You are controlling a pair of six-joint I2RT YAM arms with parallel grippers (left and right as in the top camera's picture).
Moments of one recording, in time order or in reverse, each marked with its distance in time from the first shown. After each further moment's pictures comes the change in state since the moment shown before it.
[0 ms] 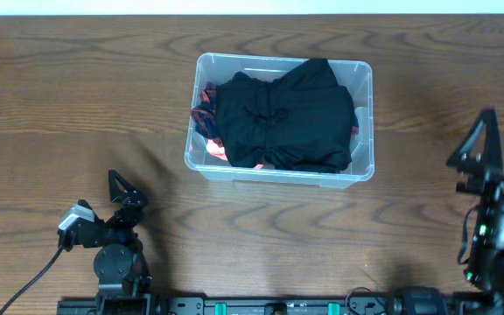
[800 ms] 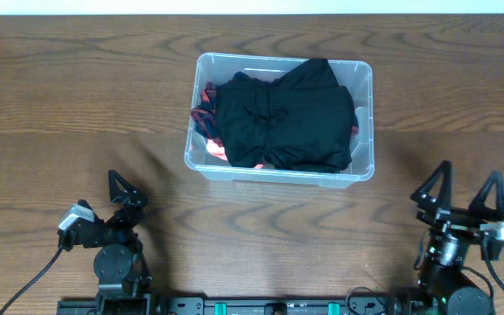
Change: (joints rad) left arm 0.000 0.000 0.000 0.000 0.000 0.000; right arm -0.031 -0.400 -0.687 0.368 0.019 0.038
